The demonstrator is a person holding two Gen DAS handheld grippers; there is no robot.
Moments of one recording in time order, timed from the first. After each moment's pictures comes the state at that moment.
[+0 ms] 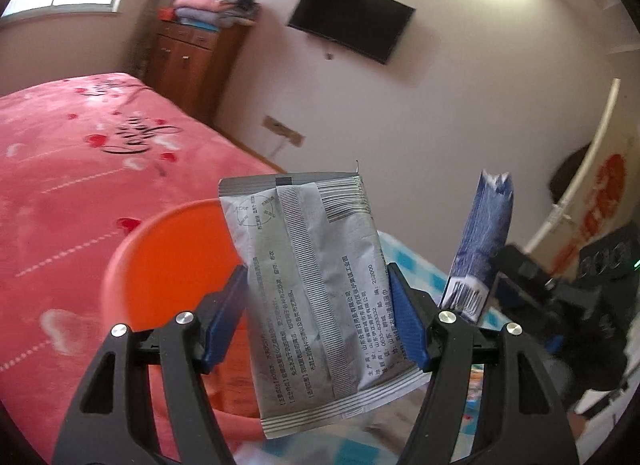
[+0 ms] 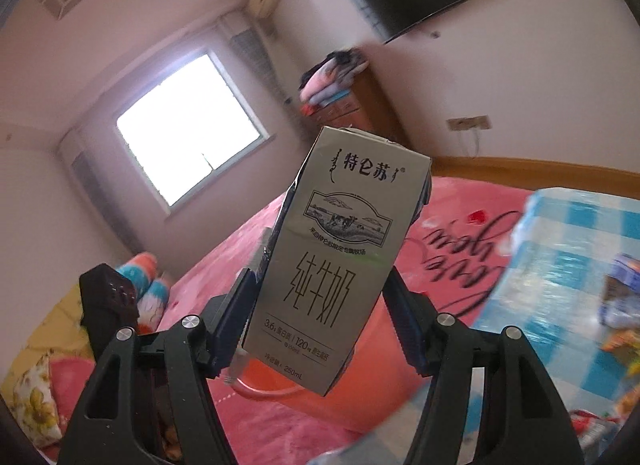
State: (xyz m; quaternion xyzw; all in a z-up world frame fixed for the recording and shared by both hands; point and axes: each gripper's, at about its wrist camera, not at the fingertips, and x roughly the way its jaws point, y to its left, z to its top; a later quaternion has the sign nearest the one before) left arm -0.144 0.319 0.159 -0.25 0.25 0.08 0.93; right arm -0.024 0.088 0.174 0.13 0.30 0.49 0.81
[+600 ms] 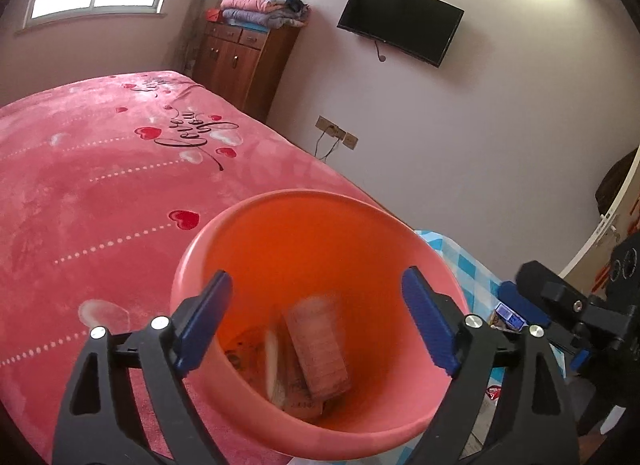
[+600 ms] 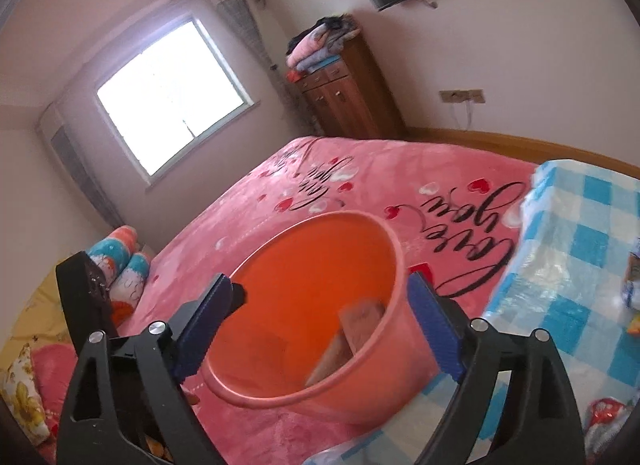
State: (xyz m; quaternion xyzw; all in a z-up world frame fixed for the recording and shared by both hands) left arm -0.155 0.342 0.135 -0.25 0.25 0.17 0.92; right arm -0.032 0.125 0.144 0.10 0.34 0.46 0.82
